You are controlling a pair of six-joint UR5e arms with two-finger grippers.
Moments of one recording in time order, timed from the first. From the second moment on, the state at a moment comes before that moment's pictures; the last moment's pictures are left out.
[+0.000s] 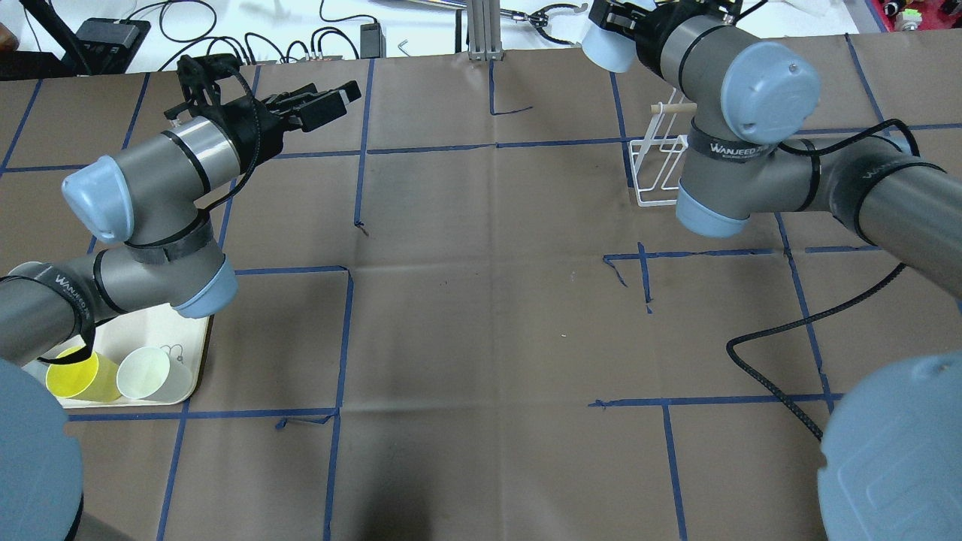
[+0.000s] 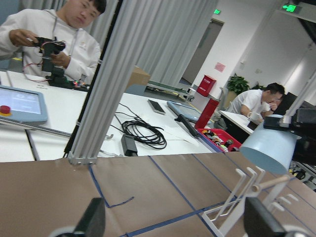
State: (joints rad) left arm -1.35 -1.93 -2.03 0.31 0.79 -0.11; right arm 1.54 -1.16 1.79 -3.35 -1.33 0.25
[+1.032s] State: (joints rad) left arm -1.62 -1.77 -1.60 -1.11 1.48 -0.09; right arm 1.42 -1.02 1.74 -3.37 -1.33 -0.03
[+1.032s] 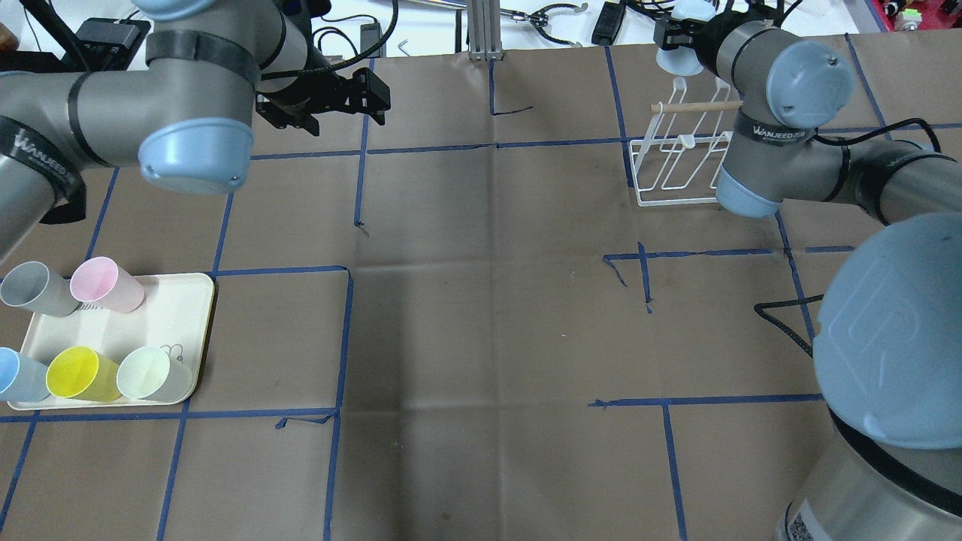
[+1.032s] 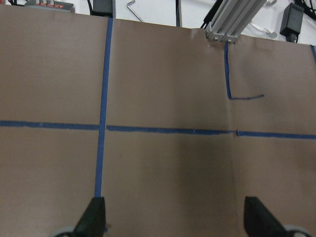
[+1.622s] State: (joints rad) left arm -1.56 -1.64 -1.58 -1.45 1.60 0.07; right arm 1.42 -1.01 1.80 -3.37 -1.33 -0.02
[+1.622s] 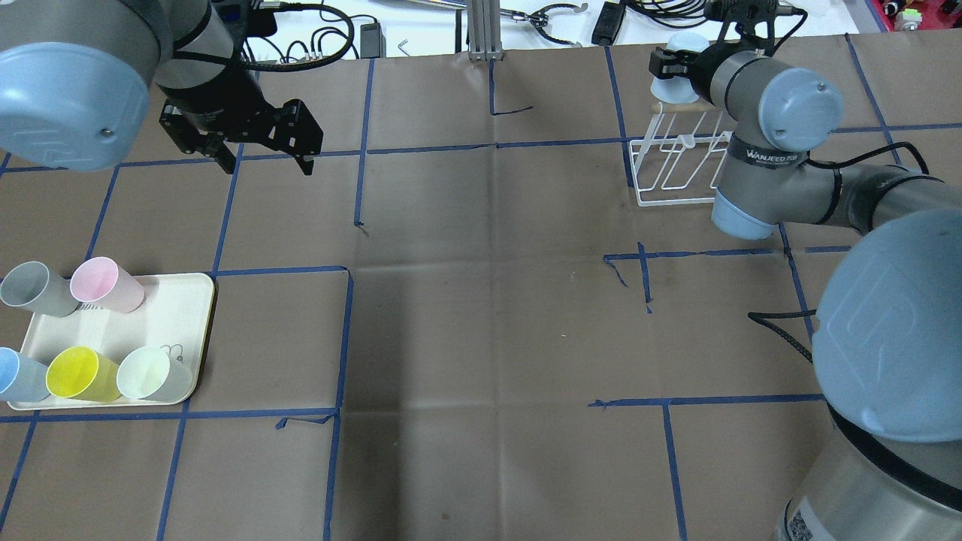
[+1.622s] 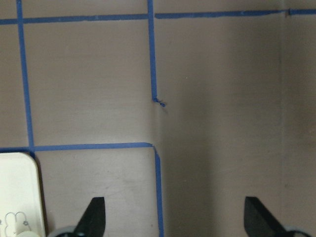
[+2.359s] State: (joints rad) left arm -1.54 -1.59 -1.62 -1.45 1.54 0.11; right arm 1.42 -1.02 1.79 -3.36 -1.34 -0.02
